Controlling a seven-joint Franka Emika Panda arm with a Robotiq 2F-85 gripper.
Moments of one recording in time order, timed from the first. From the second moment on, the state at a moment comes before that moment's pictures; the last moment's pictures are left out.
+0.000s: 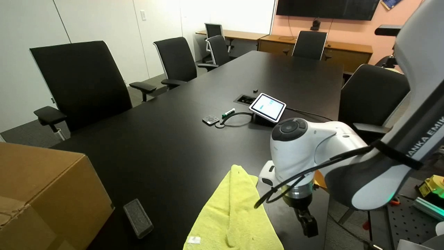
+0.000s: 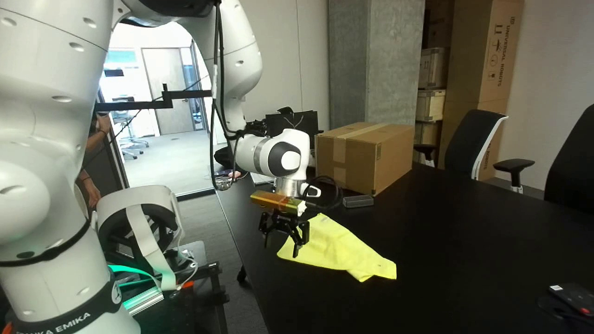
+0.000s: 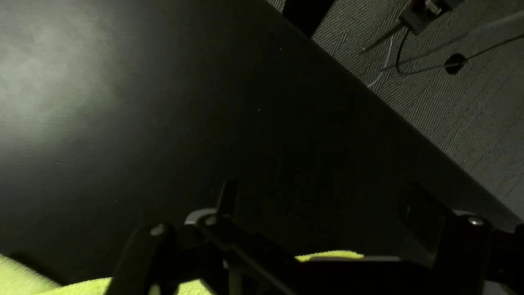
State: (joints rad) arm 0.20 0.42 0.15 -2.36 -0.22 2.47 -0.20
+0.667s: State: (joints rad) arm 0.20 0.40 0.23 -2.42 -0.41 2.49 -0.47
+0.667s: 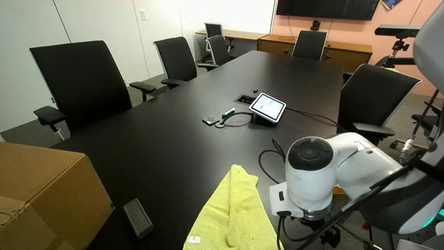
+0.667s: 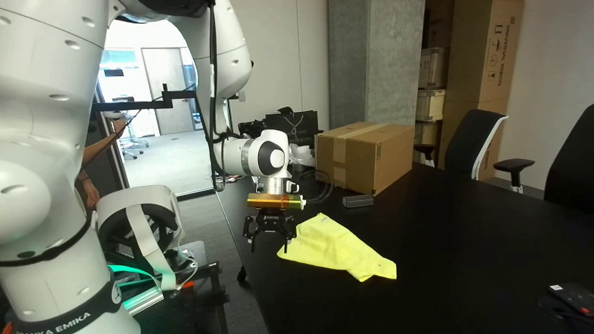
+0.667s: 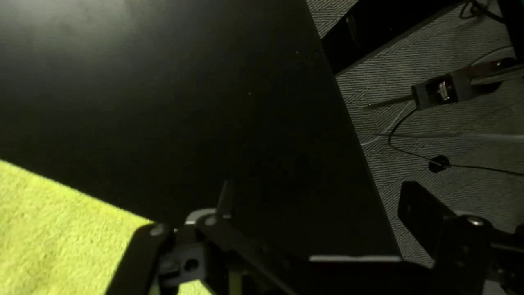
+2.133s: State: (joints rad) arm 0.16 0.63 0.26 -2.27 -0.46 2.74 -0.56
